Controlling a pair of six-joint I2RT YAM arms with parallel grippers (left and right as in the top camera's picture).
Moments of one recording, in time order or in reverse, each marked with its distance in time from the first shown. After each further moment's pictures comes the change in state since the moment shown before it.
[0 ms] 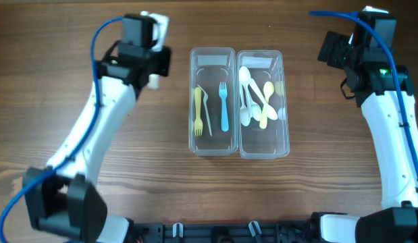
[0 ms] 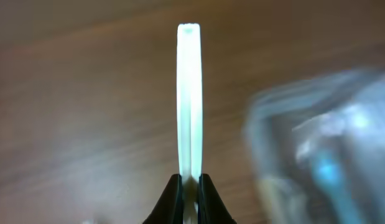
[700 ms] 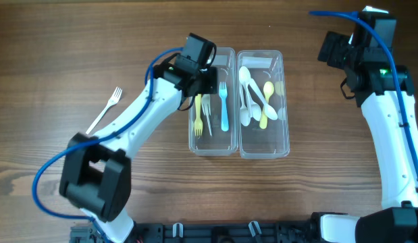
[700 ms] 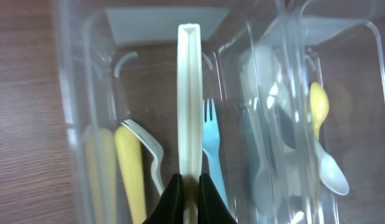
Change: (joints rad) left arm -0.227 0.193 0.007 -0.035 0.130 -0.447; right arm 0.000 0.000 0.000 0.000 0.000 0.000
